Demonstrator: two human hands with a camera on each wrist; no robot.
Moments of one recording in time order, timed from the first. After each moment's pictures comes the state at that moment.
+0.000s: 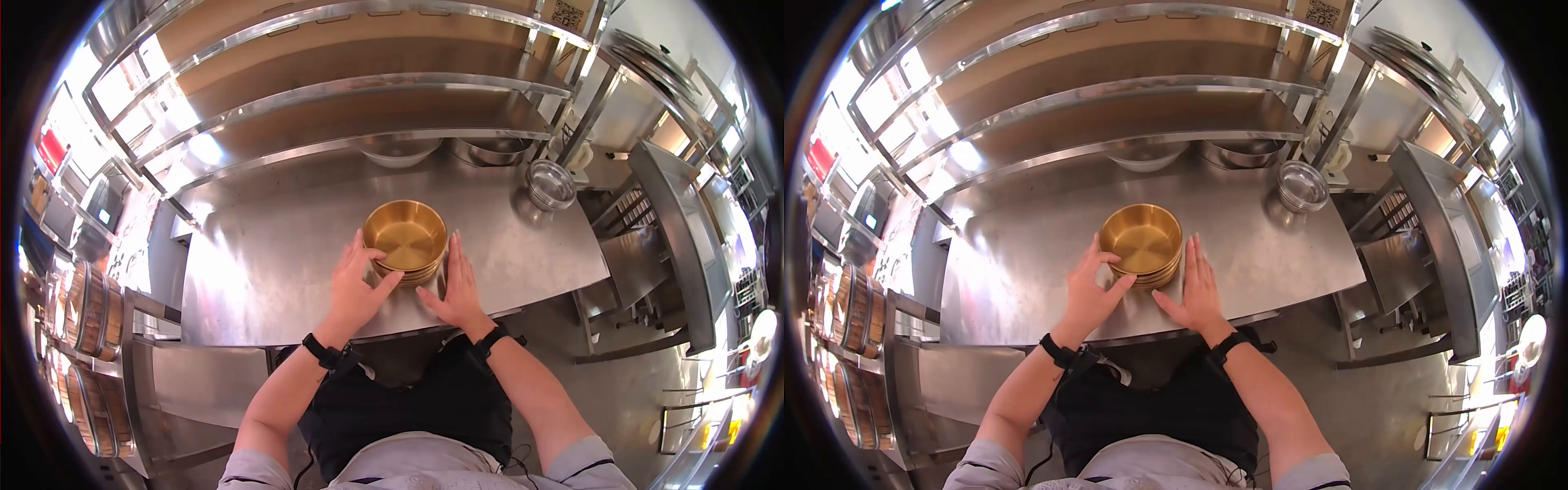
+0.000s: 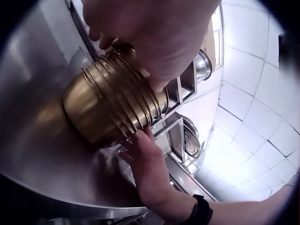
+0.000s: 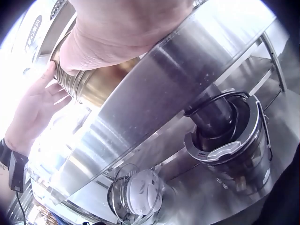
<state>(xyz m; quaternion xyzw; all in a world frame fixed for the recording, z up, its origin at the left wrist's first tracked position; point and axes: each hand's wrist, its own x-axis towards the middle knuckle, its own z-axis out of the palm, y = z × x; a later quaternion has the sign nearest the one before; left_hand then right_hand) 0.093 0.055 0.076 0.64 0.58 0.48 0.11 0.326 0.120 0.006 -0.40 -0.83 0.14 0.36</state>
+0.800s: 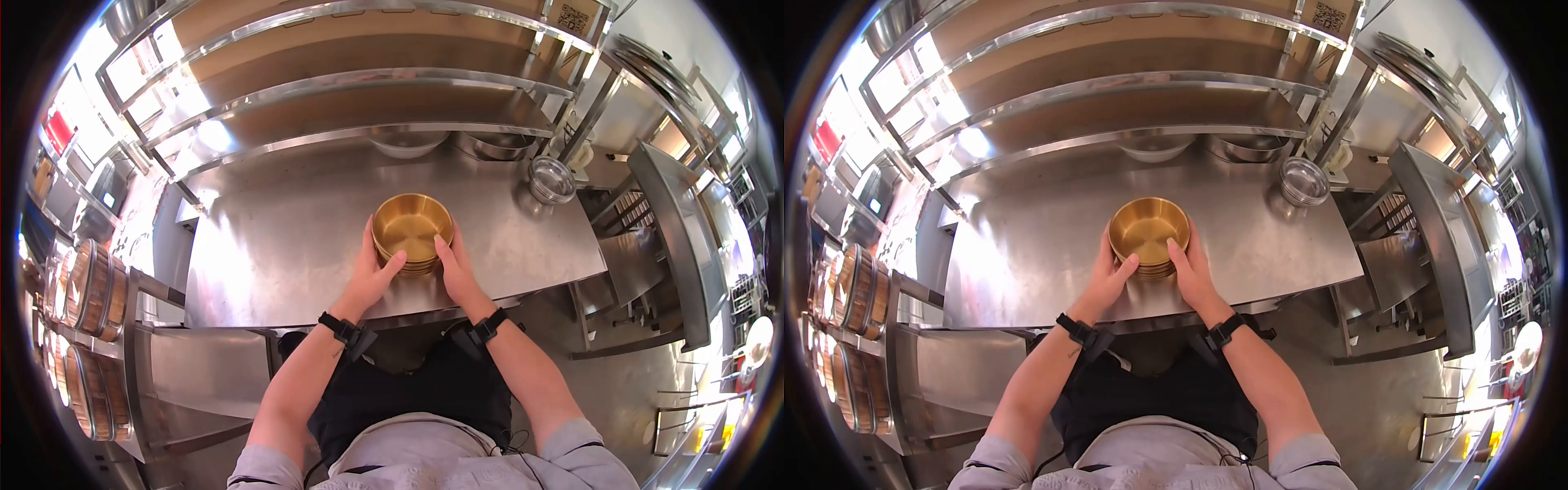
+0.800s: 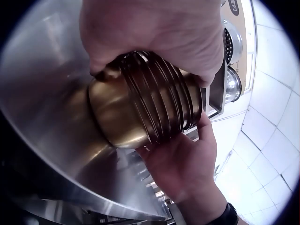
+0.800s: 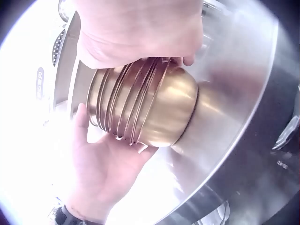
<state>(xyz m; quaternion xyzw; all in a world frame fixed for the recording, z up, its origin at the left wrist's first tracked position) 0.097 0.060 0.048 0.52 0.41 0.60 0.45 0.291 0.111 0.059 -0.32 -0.61 0.55 0.48</state>
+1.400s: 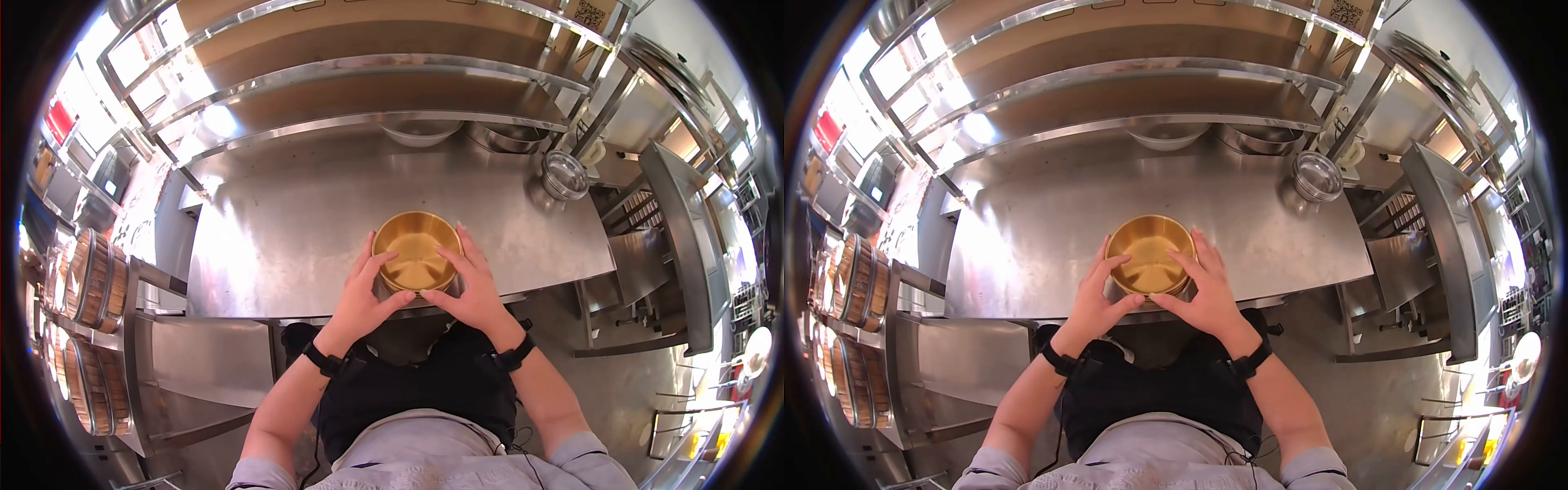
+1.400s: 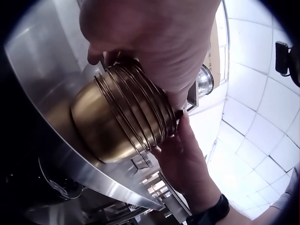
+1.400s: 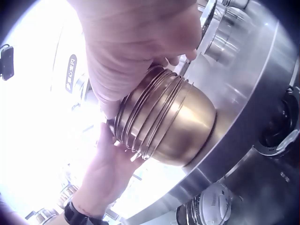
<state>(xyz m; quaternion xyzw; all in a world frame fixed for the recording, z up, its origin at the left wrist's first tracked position) 0.080 -0.013 0.078 0.65 0.56 0.45 0.25 0.322 0.067 0.081 -0.34 -0.85 0.22 0.33</state>
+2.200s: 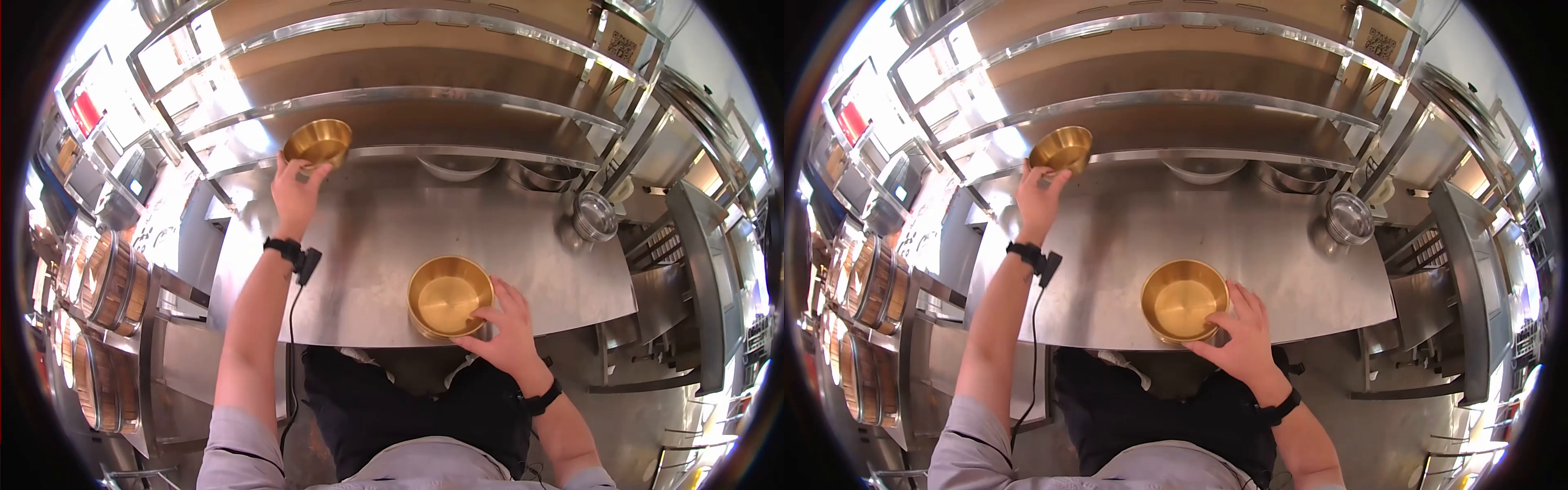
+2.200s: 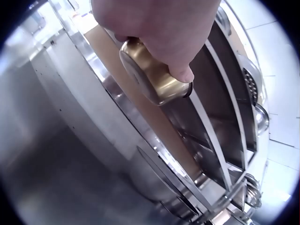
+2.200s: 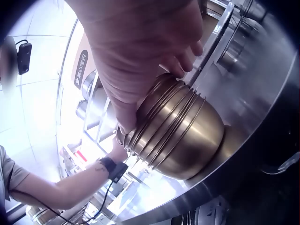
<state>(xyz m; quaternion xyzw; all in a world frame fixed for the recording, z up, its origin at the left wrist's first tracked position) -0.139 0.155 0.124 0.49 0.67 0.52 -0.20 0.322 0.067 0.102 -0.37 -0.87 0.16 0.30</state>
